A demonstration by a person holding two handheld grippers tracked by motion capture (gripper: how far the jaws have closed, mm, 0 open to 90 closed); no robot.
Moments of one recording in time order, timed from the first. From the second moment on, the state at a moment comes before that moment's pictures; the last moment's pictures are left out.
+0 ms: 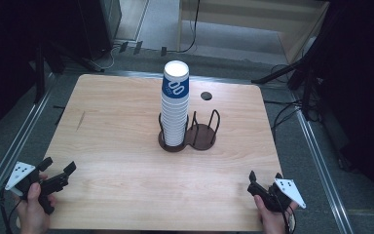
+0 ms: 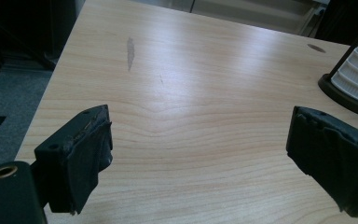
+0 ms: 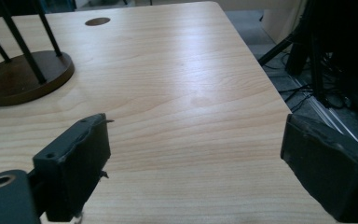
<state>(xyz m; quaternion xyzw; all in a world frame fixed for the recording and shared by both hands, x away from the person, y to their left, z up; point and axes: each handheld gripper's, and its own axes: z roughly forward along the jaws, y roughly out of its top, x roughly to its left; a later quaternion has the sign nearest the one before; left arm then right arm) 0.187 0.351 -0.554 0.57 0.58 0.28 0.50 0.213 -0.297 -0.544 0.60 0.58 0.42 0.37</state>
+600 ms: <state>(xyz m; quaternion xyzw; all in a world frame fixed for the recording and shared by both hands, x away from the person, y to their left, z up) 0.188 0.346 -0.553 0.59 0.58 0.29 0.48 0.228 -0.253 -0.501 0.56 0.59 0.46 0.35</state>
